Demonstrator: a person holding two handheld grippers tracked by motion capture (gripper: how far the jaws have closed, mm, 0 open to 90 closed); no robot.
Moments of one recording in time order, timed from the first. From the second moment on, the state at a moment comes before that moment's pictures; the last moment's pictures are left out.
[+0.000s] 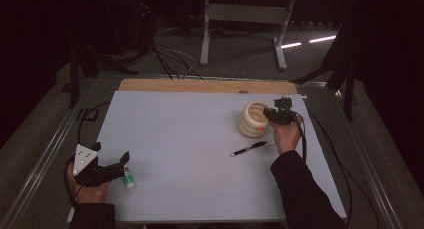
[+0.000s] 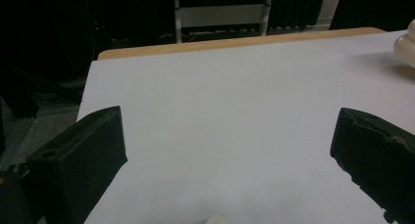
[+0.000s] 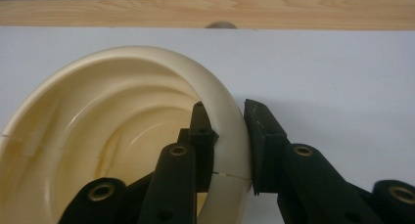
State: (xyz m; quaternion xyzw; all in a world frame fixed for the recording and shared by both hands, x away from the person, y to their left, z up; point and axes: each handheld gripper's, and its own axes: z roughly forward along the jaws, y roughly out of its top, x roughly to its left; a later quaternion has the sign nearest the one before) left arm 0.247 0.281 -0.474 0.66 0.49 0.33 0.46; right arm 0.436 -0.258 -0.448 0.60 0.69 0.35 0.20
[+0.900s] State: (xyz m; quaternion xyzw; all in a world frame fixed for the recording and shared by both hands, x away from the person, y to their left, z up) left arm 0.247 0.281 -0.475 0.66 0.49 0.33 0.46; right arm 0.408 -0.156 -0.439 0.50 0.77 0.37 0.16
